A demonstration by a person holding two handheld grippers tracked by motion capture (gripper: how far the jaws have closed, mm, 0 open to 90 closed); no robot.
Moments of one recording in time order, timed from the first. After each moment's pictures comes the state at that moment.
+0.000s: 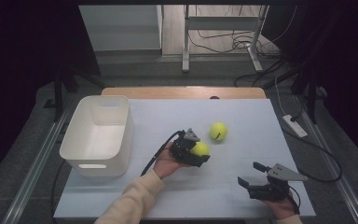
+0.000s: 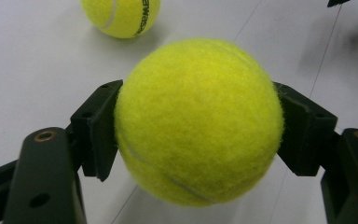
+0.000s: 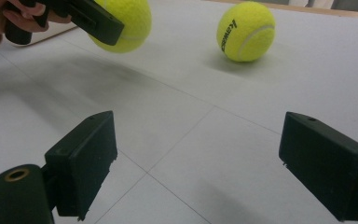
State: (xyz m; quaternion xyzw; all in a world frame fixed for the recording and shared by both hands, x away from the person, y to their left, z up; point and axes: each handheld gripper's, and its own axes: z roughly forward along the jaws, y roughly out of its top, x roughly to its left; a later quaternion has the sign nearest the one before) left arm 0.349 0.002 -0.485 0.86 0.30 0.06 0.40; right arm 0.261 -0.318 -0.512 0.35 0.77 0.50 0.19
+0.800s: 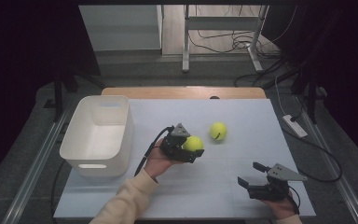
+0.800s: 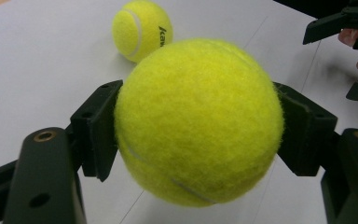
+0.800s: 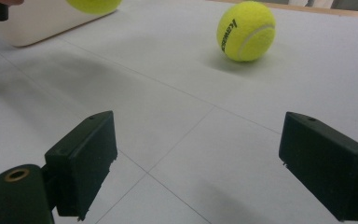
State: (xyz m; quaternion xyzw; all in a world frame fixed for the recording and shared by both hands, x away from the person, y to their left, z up) left arm 0.339 0.030 -0.460 0.84 0.31 0.08 0.44; right arm 0.261 -0.317 -0.512 0.35 0.77 0.50 0.19
